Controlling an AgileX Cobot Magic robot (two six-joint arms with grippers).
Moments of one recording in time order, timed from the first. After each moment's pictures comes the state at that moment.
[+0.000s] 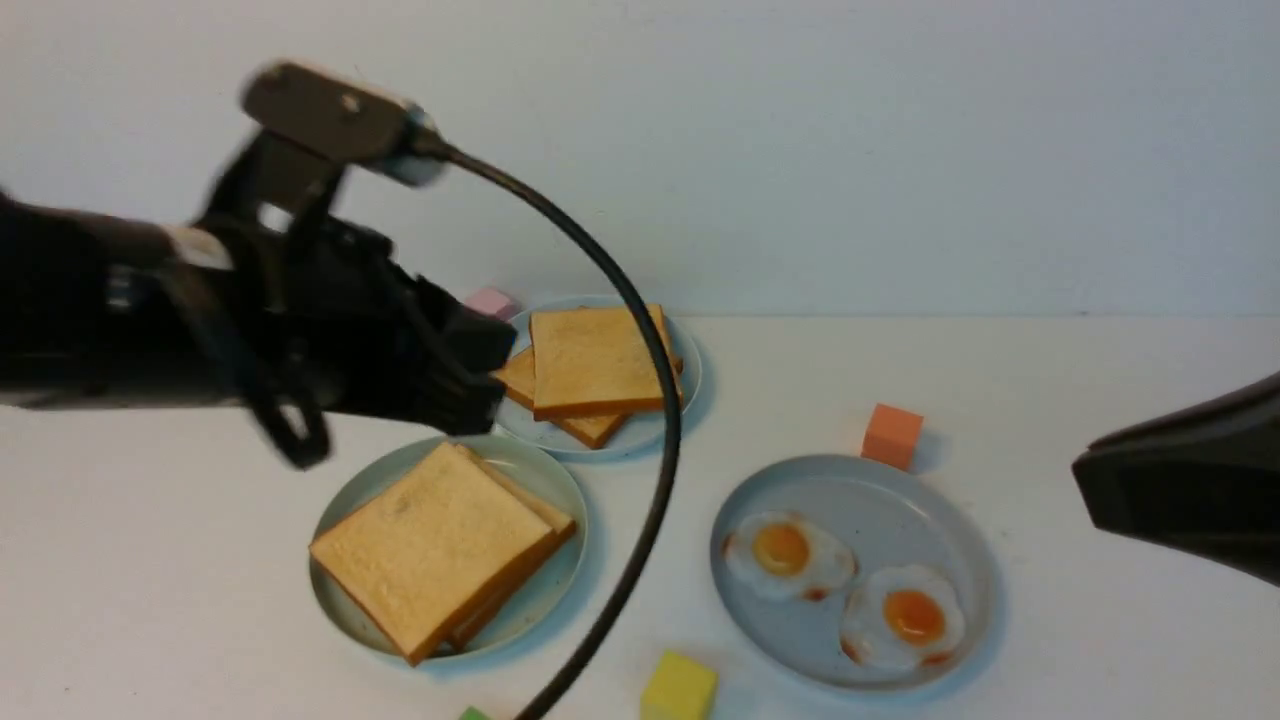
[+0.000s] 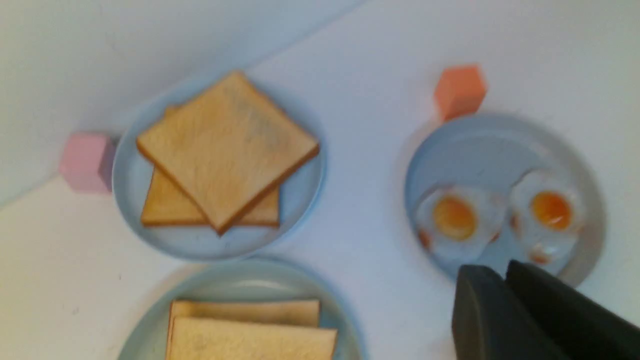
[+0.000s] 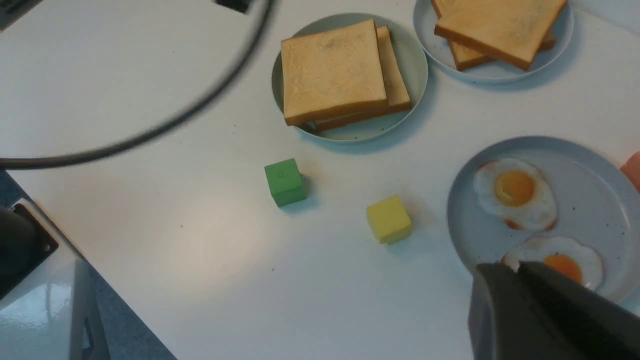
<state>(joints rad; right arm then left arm) 0.89 0.89 -1.16 -0.04 1.00 0.19 -0.42 1.10 -0.97 -0.52 0.46 0.54</state>
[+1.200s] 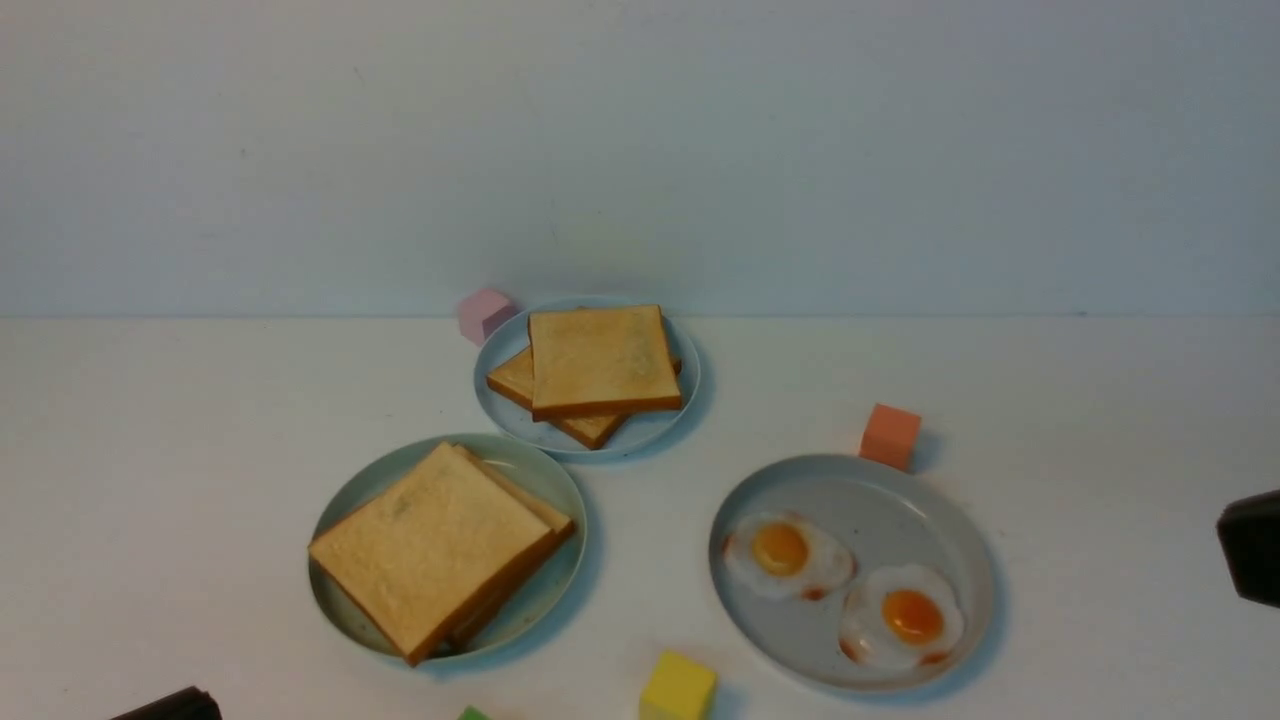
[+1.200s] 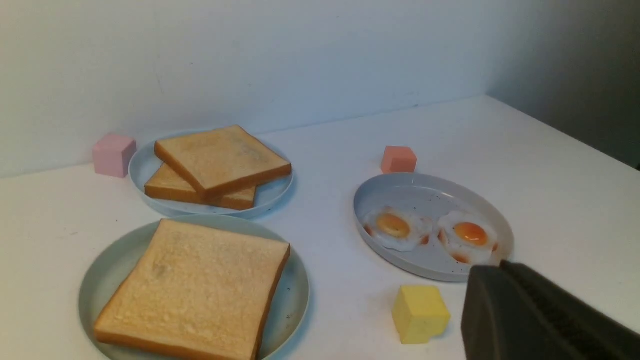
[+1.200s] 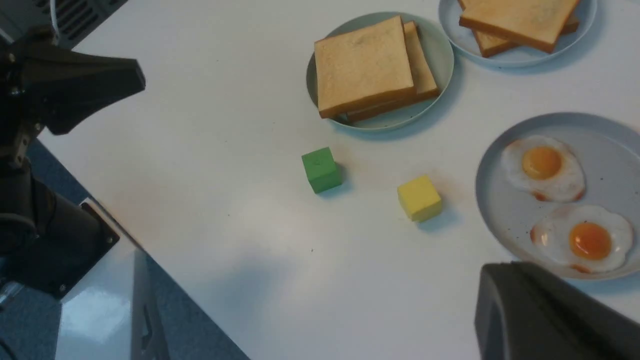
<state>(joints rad) 0.83 0.78 -1.15 0.05 1.07 0.20 -0.42 0.17 -0.19 -0.69 0.26 0.54</state>
